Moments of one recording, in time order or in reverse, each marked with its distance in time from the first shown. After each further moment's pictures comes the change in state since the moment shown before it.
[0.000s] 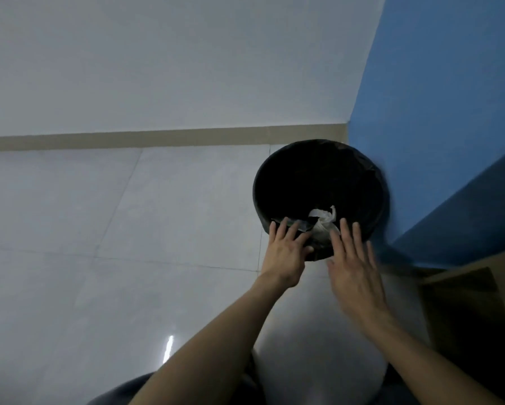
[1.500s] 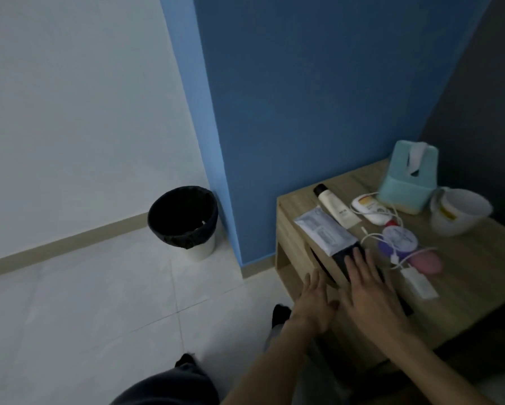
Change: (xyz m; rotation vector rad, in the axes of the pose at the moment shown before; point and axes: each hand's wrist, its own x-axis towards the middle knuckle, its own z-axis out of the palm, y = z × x) left_hand -0.218 0.336 -0.095 -0.328 -0.522 0.315; right_hand -0.326 0.119 -0.255 -0.044 0.011 0.527
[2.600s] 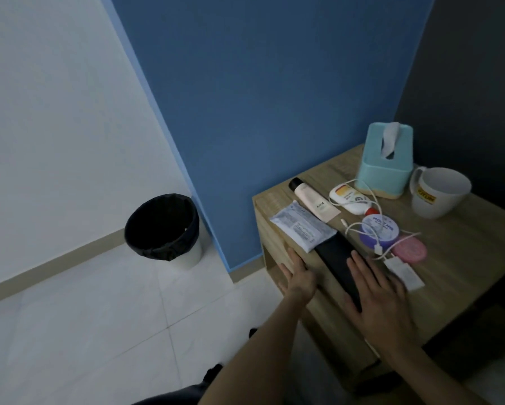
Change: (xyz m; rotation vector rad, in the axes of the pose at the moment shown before) left_hand 0.067 0.023 0.003 -0.538 0.083 -0.284; right_hand -0.003 0.057 0.040 0.045 0.088 0.094
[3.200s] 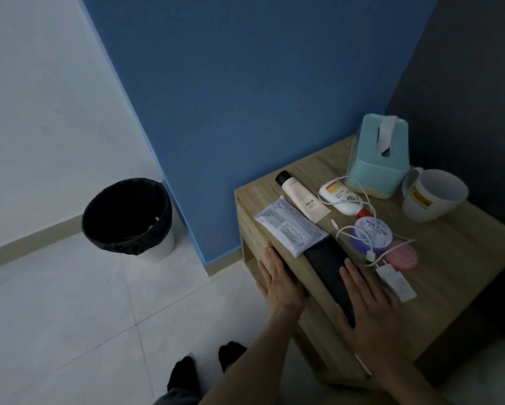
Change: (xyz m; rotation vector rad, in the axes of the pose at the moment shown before) left_hand 0.043 -0.037 0.013 0.216 0.244 0.122; right_hand 0.005 -0.001 0.011 0.002 0.033 0.034
